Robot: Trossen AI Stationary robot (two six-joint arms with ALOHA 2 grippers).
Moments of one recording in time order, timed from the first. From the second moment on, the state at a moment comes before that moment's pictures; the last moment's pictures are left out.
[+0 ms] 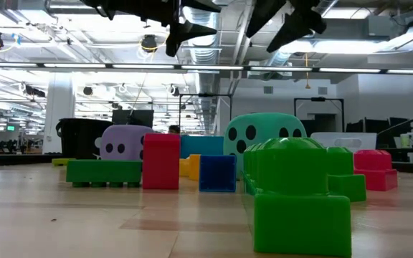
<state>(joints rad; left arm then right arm) 0.18 1.38 0.99 0.20 0.14 -0.50 0.23 1.48 1.31 -0.78 0.65 0.81</state>
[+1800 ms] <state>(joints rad) 0.07 1.38 0.99 0.20 0.16 -0.58 0.40 1.71 1.12 -0.85 -0.01 -0.05</state>
